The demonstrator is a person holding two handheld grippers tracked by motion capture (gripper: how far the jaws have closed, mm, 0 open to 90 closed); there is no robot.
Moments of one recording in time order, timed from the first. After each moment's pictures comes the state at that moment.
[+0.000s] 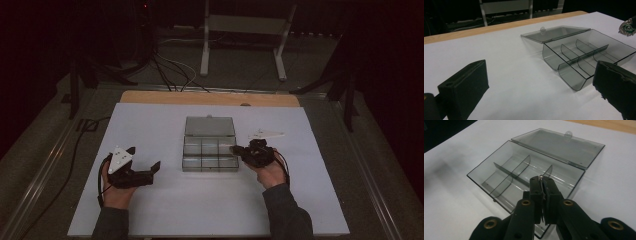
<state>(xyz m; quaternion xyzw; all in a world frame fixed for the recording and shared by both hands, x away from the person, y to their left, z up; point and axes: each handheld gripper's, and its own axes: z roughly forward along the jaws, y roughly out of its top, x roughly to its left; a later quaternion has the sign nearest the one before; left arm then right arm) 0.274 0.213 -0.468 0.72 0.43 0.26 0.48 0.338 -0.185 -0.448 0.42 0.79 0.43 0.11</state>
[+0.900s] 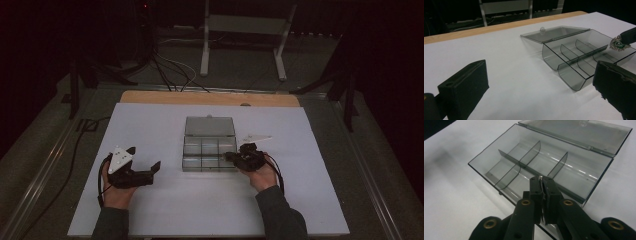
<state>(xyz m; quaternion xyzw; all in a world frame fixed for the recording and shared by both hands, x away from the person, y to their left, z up) 0.274 0.212 -0.468 0.72 0.43 0.26 0.48 0.338 -0.165 -0.470 0.42 0.81 0.41 0.08</state>
